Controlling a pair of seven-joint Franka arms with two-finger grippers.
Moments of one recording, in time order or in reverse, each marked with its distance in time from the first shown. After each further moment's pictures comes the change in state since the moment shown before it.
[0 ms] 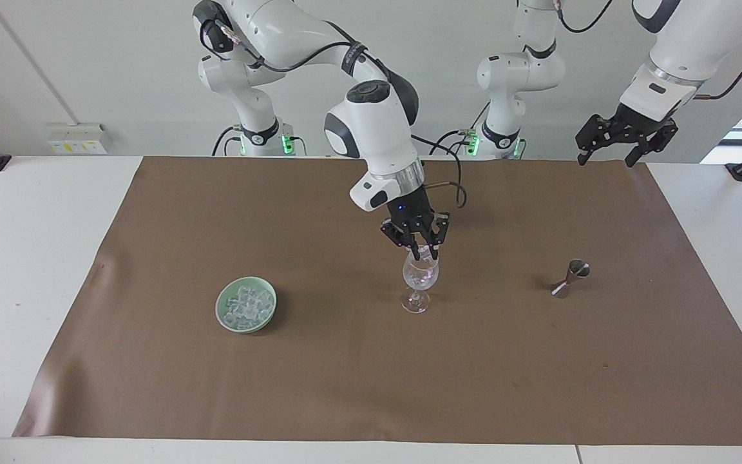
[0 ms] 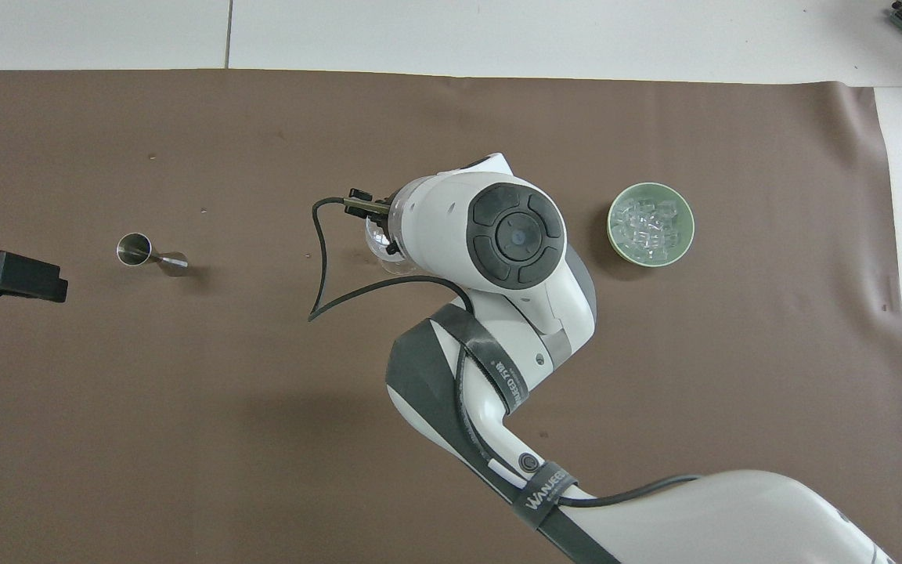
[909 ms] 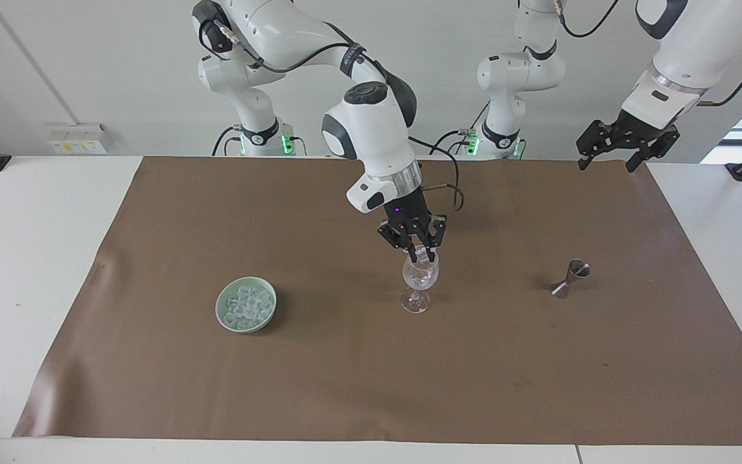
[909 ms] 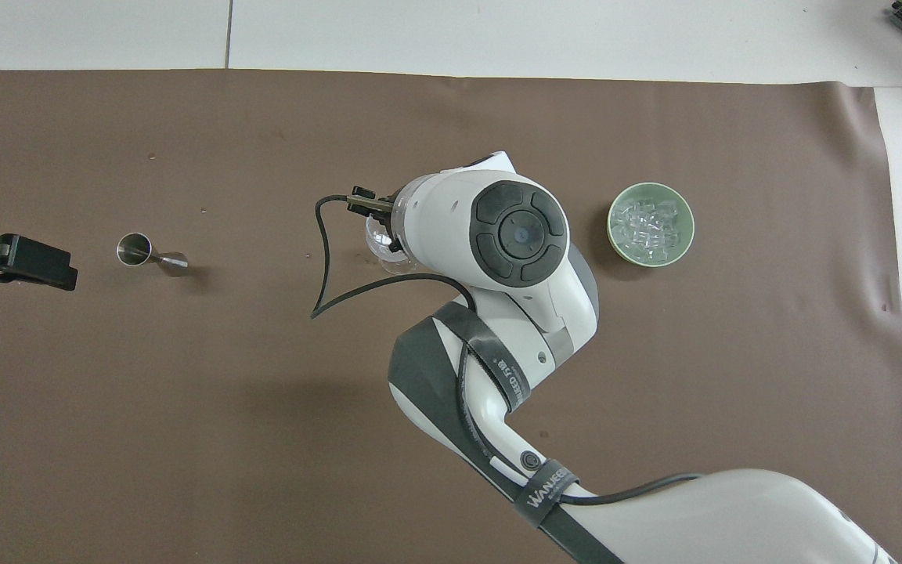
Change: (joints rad) left arm 0.000 0.056 -0.003 0.053 -0.004 -0.019 0.000; right arm 0.002 0.000 -0.004 0.000 -0.001 0.000 0.000
